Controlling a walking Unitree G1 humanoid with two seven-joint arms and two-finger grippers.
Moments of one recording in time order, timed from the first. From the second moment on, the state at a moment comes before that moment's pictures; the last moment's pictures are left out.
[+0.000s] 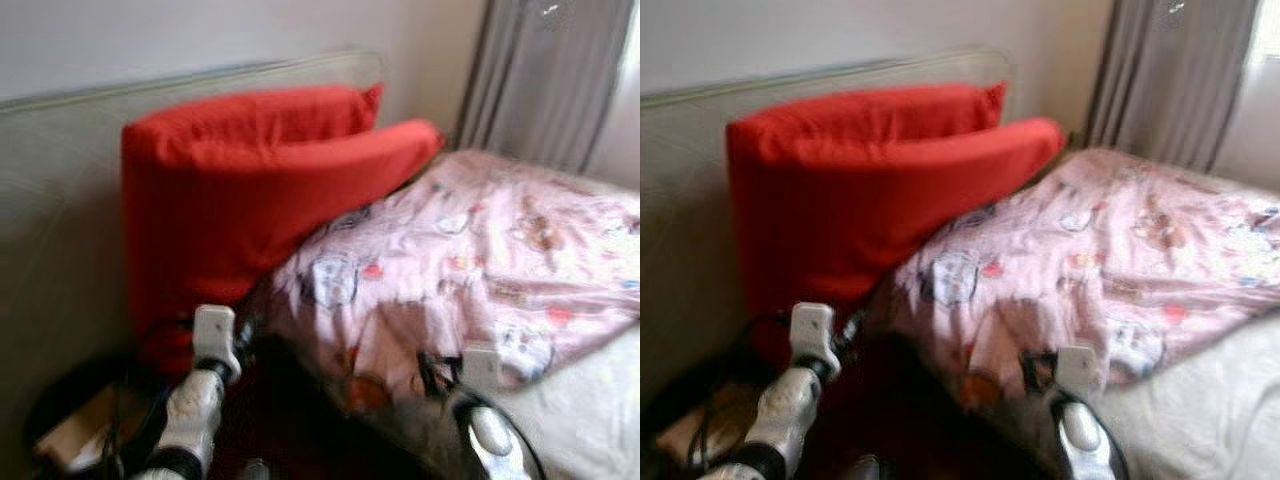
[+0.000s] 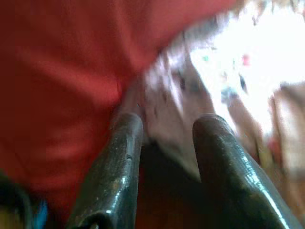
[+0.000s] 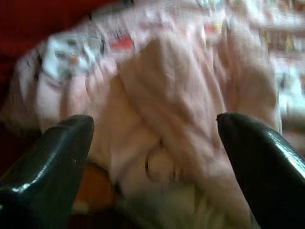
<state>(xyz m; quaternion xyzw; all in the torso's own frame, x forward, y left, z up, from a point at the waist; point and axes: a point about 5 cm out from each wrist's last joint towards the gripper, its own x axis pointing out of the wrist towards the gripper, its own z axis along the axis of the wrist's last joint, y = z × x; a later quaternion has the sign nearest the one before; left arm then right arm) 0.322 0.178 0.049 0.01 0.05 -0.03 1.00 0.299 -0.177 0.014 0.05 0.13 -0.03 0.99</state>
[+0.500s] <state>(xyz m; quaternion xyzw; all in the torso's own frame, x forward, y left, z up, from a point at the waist) 0.327 0.178 0.058 0.01 0.04 -0.04 1.00 0.298 -0.182 0.013 0.05 0.14 -0.03 0.99</state>
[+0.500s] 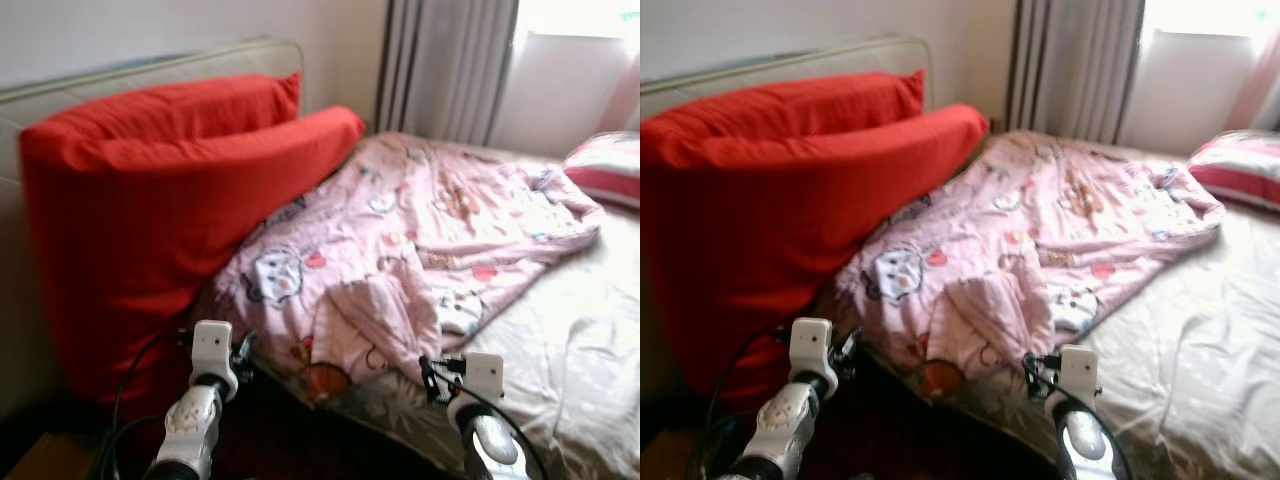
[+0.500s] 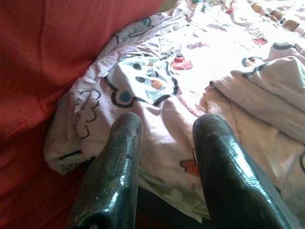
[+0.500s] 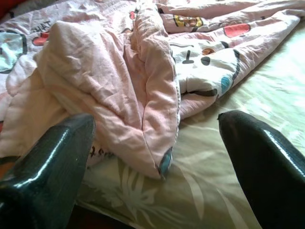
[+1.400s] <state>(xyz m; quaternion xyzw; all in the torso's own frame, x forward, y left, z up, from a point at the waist) 0.334 0.177 0.068 0.01 0.02 -0.03 1.00 0.294 -0.170 0.000 0.02 0.20 0.02 0.98</state>
